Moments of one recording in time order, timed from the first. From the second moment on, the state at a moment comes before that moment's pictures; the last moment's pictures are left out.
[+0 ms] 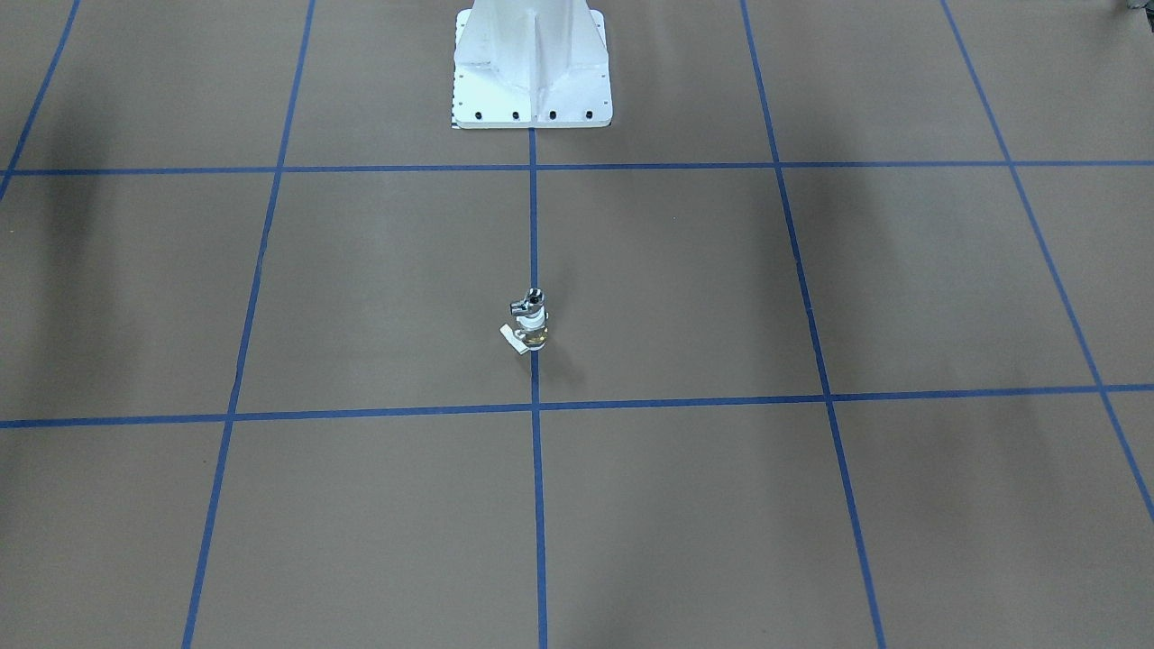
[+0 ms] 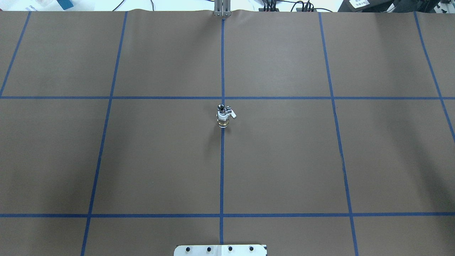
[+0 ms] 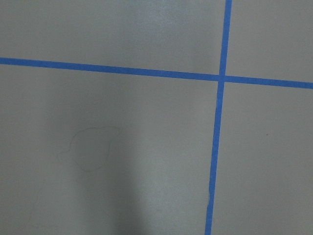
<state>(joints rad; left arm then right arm) -1.55 -1.55 -1.71 -1.36 -2.38 0.27 1.42 -1.66 1.89 -1.69 2.30 0.12</state>
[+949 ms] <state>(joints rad) -1.56 -1.52 -1.72 -1.54 -2.35 0.28 1.43 -1.67 1.88 -1.69 2.30 0.12</state>
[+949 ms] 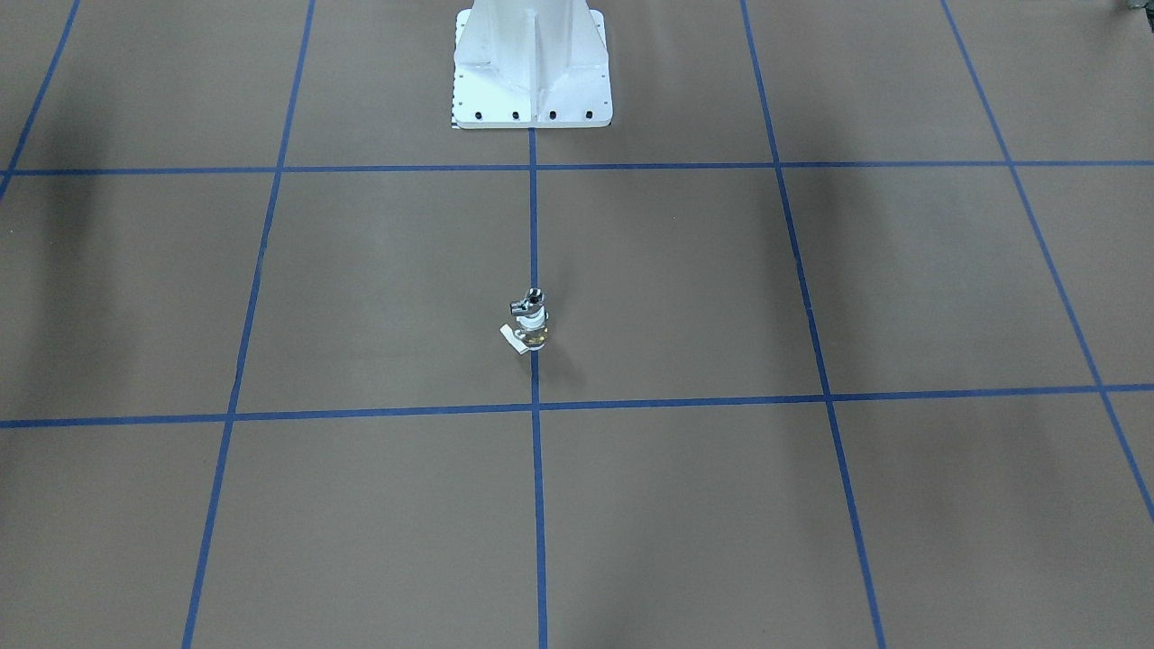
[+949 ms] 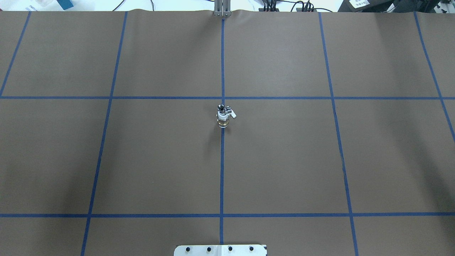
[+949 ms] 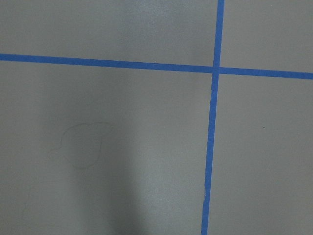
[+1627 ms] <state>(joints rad) -1.56 -1.51 -1.76 -1.53 -2.29 0.30 1.43 -1.67 1.89 -1.69 2.30 0.12</state>
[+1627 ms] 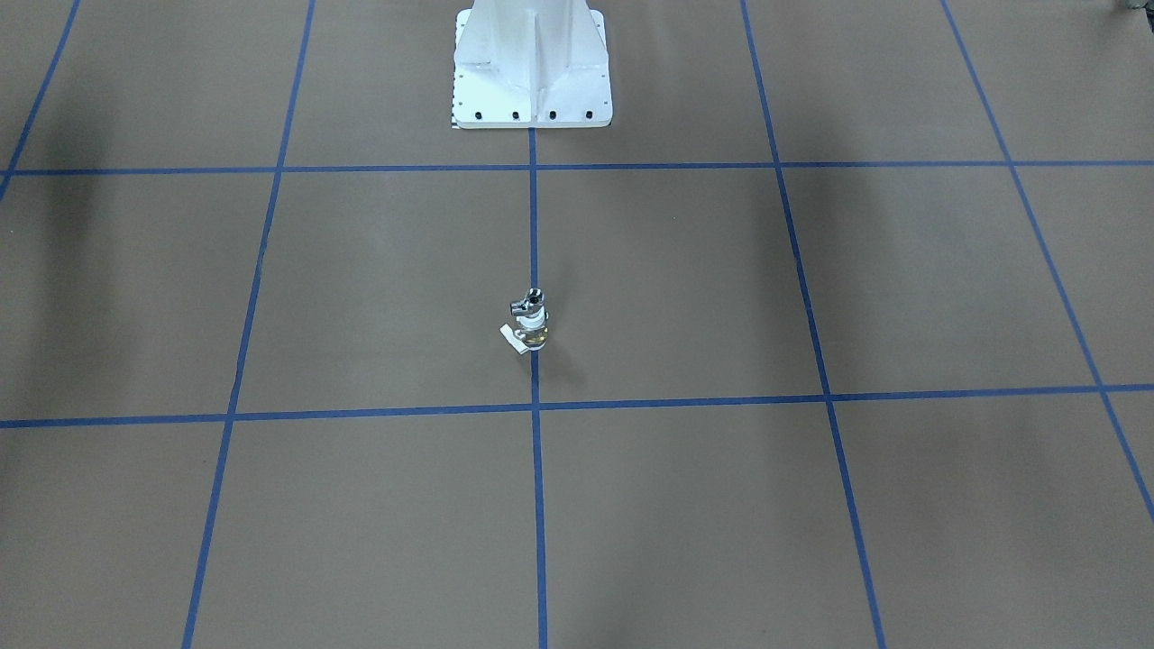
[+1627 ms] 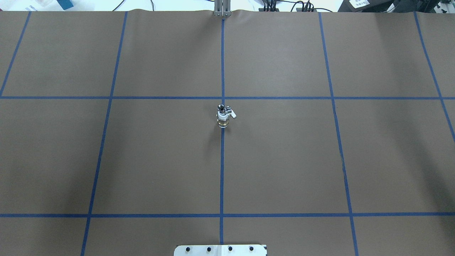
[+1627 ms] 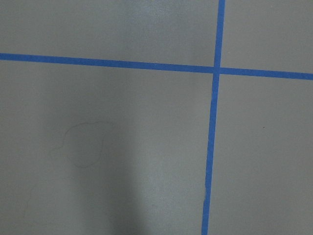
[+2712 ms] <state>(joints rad) -1.56 -1.46 -1.79 -1.53 -2.29 0.28 1.44 -1.68 1.89 -1.69 2.30 0.12</state>
